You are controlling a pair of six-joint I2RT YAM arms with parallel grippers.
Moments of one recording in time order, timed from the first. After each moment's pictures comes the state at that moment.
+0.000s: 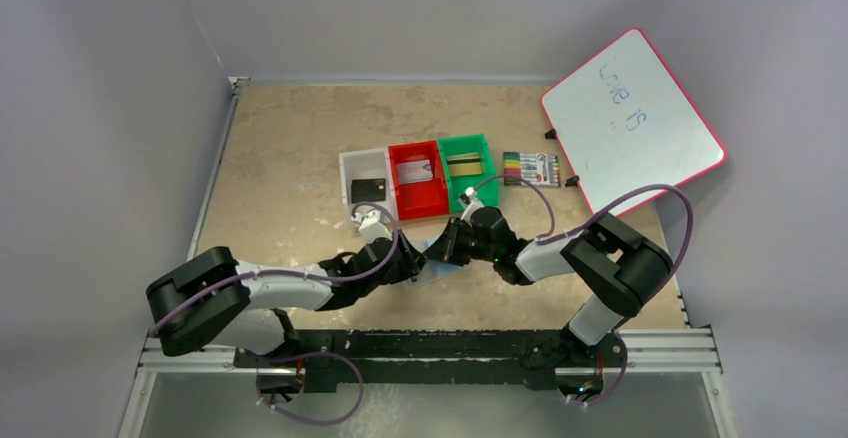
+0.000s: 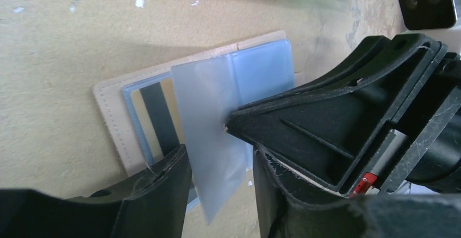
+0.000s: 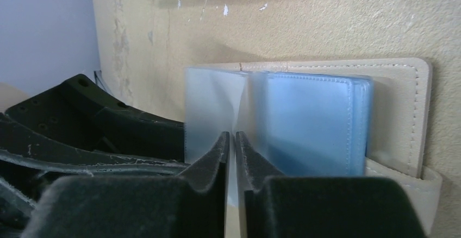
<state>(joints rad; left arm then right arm) -1.03 1.32 0.39 0.29 -0.37 -1.17 0.76 1.64 0.45 0.65 -0.26 0.99</state>
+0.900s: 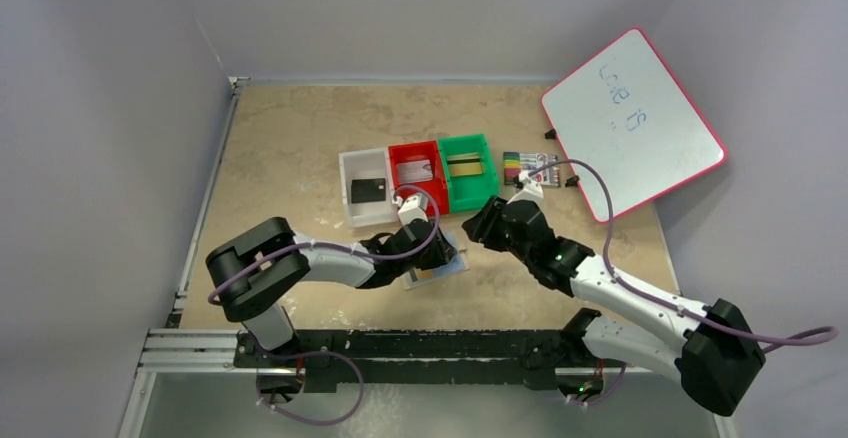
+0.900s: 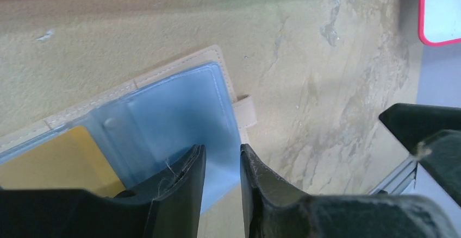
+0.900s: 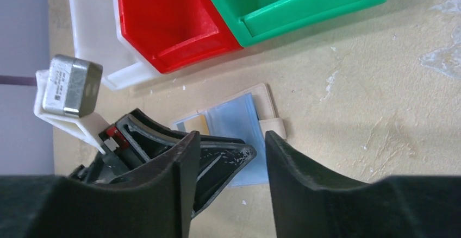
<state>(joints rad) -1.03 1.65 0.67 0.32 -0.25 -1.10 0.75 1.02 0.53 -0.10 0.25 0.90</state>
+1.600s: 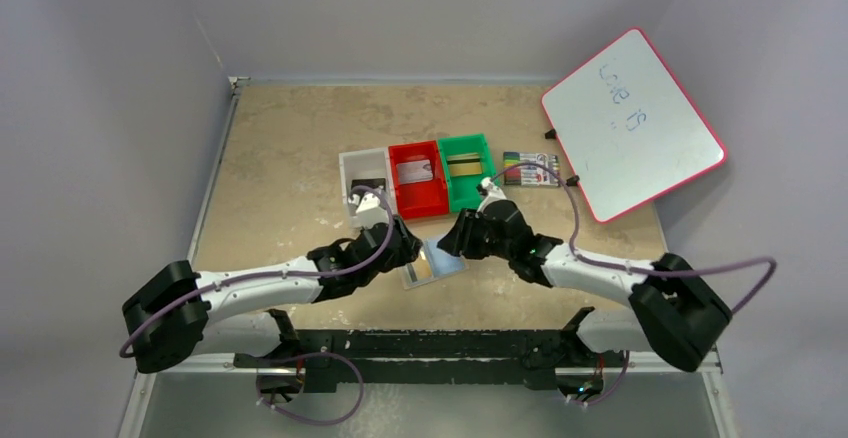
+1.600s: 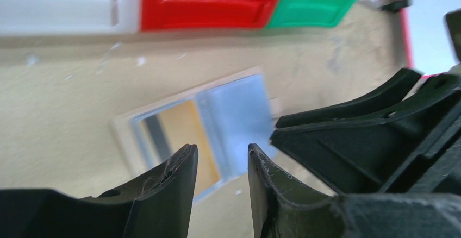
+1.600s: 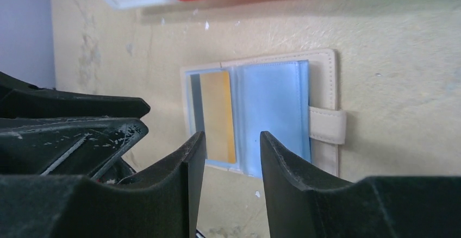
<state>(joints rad) -1.03 1.21 0.57 0.03 -0.45 -1.04 0.75 1.23 0.48 0.16 -0.04 0.83</state>
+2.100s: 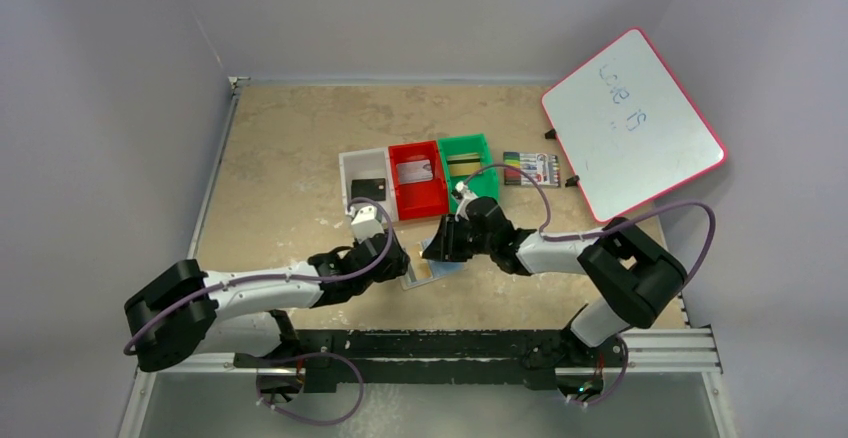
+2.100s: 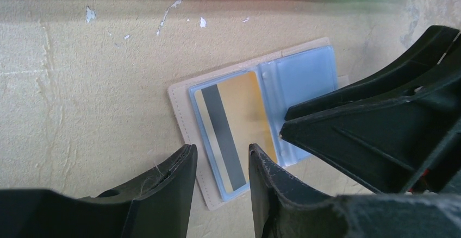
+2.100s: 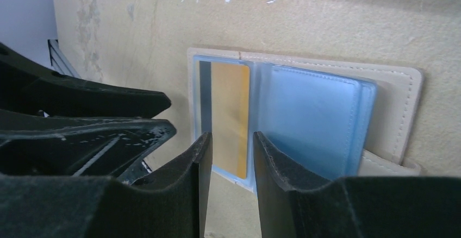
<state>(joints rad) -1.03 1.20 0.47 -0.05 -0.46 -1.06 0.76 1.55 0.54 0.35 -0.27 0.79</state>
